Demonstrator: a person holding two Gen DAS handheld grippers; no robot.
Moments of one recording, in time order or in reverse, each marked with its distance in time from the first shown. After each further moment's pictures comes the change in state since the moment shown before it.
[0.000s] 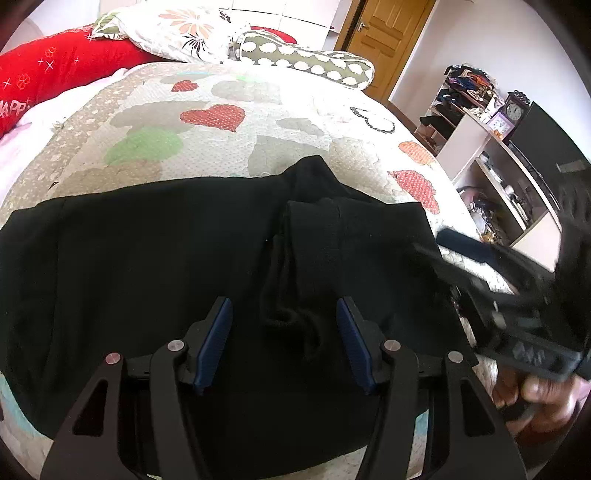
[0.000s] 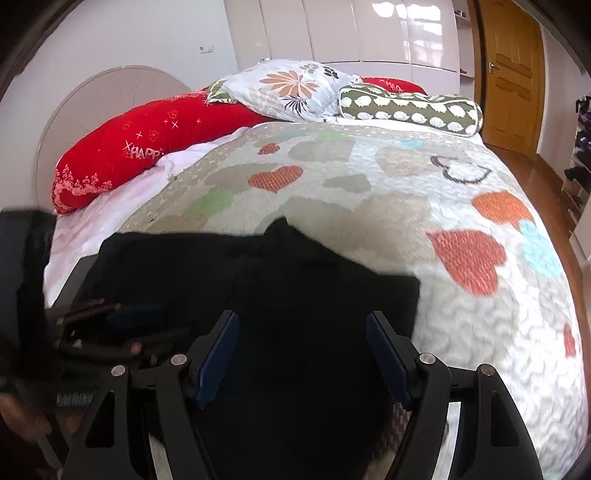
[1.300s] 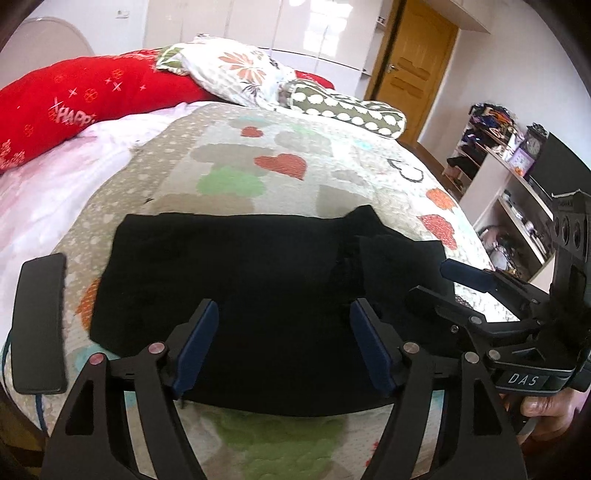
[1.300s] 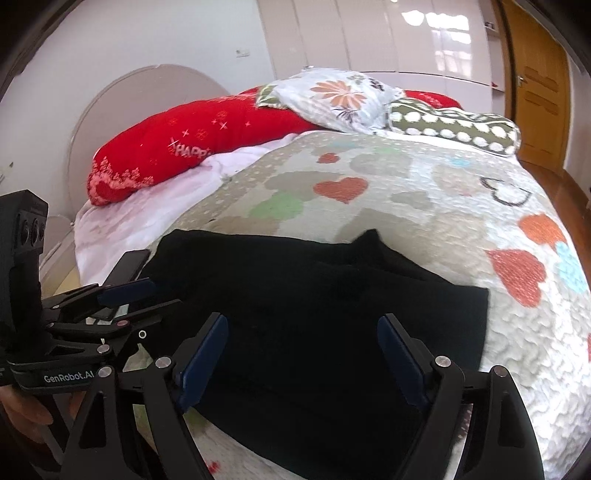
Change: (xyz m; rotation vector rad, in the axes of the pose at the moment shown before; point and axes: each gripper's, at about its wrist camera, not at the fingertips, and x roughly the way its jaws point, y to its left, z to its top) left arm -0.074 0.041 -0.019 -0.068 -0.171 0.127; right arm -0.004 0.070 0.014 -0.081 -0.016 0.118
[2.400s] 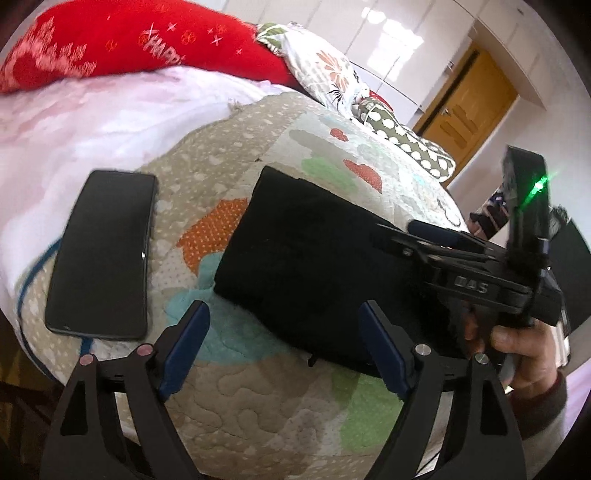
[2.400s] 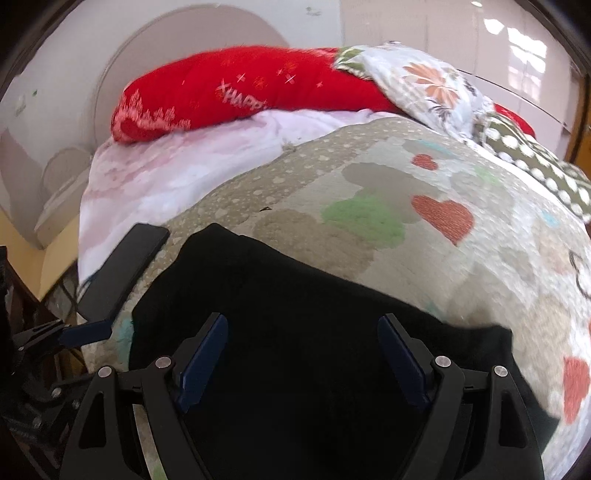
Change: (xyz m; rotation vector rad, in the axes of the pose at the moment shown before) left arm -0.023 0.108 -0.036 -0.311 0.005 -0.019; right arm 0.110 0.087 0.063 -0.266 0.160 0.061
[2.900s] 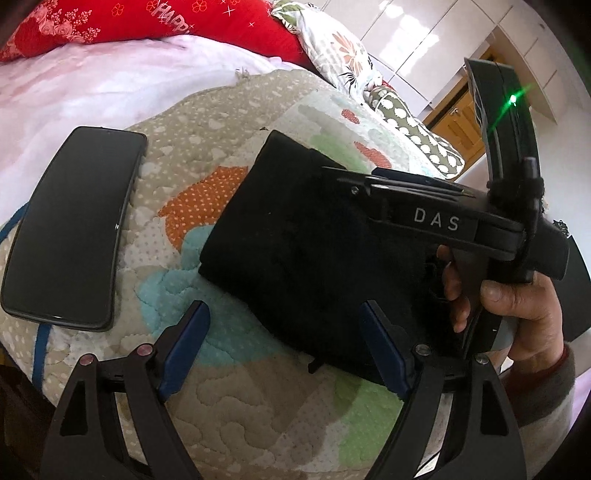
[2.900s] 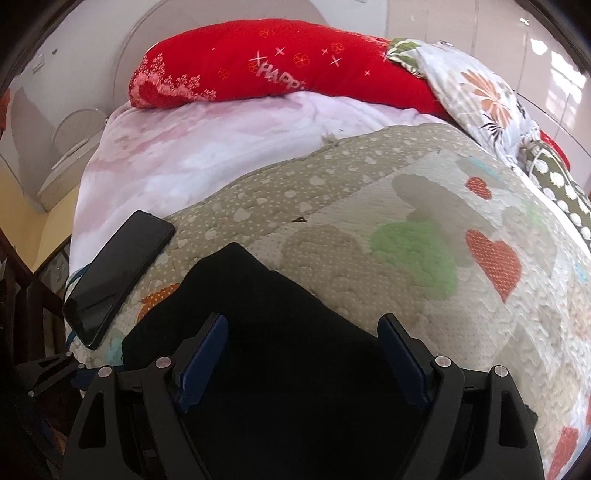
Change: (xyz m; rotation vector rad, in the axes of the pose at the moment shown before) left arm 0.031 0.005 -0.007 -0.063 0.061 -0.006; right arm 0.045 0.027 0.035 -0.116 0.062 0.059
